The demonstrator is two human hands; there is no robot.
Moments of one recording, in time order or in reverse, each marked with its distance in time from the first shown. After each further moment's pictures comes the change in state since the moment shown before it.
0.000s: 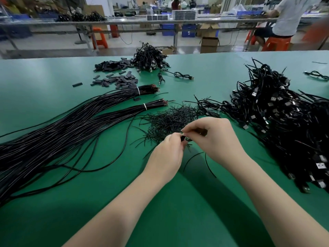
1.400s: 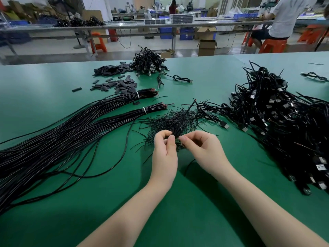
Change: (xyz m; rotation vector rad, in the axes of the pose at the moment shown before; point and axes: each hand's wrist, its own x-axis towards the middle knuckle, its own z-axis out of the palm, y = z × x) left_hand 0.000 0.006 0.011 -0.765 0.288 -0.304; right_hand -0.010 0.018 0.038 0.448 0.037 0.247
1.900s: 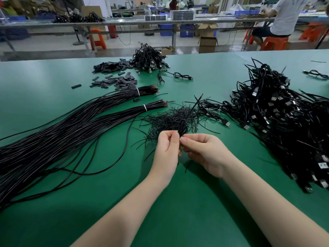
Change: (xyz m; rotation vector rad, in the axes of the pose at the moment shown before) left_hand 0.005 -0.005 -0.003 -0.131 -0.141 -0.043; right_hand -0.002 -0.008 -0.005 0.546 -0.197 0.468
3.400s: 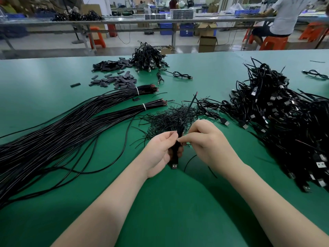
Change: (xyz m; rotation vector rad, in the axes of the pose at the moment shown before) left_hand 0.018 0.013 -0.025 -0.358 -0.378 -0.301; right_hand 0.005 -0.007 -0.014 -1.214 0.090 -1.184
